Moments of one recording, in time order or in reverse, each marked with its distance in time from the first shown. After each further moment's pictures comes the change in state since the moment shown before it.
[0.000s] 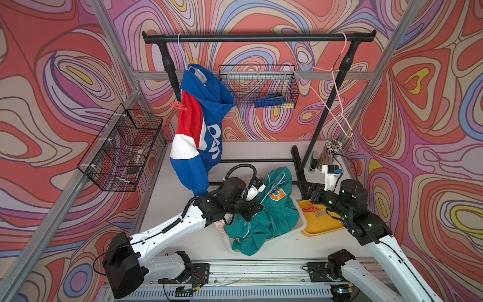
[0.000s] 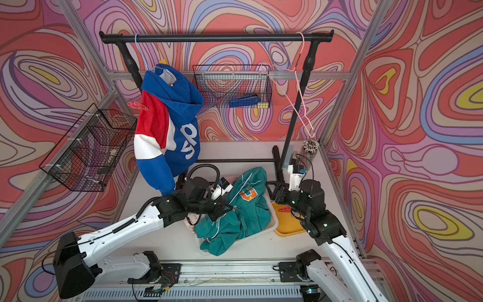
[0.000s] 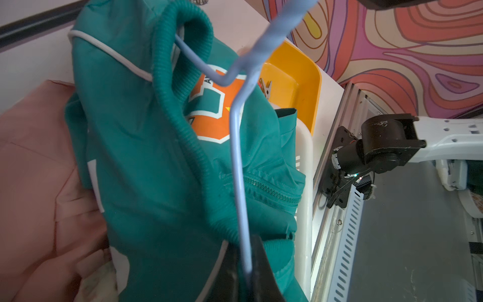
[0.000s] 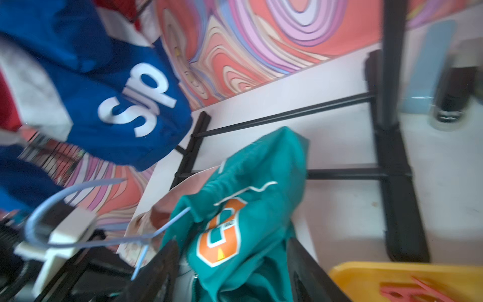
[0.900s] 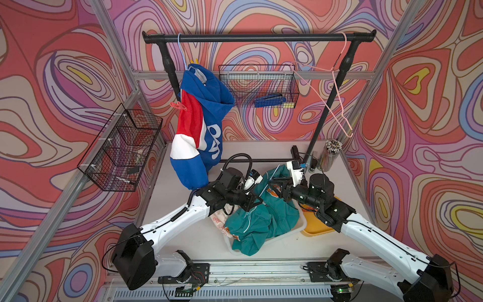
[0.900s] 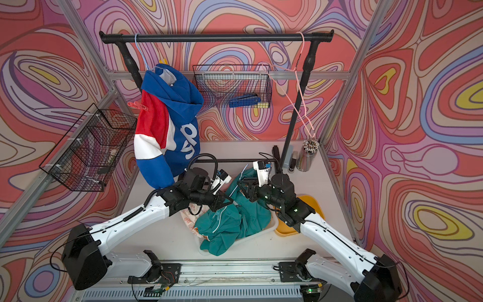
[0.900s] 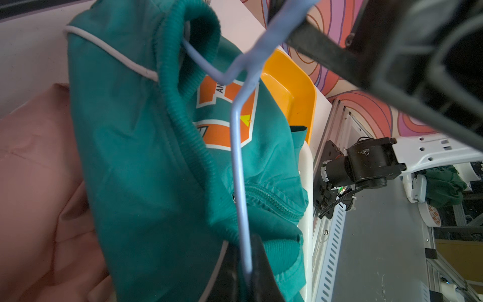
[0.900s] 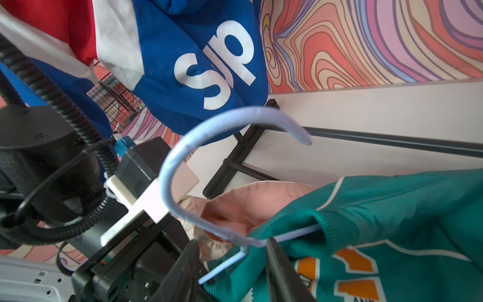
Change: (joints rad) left arm 0.113 0.088 0.050 0.020 0.142 -0.016; right arm 0.230 0.301 -0.024 0.435 -0.035 -0.063
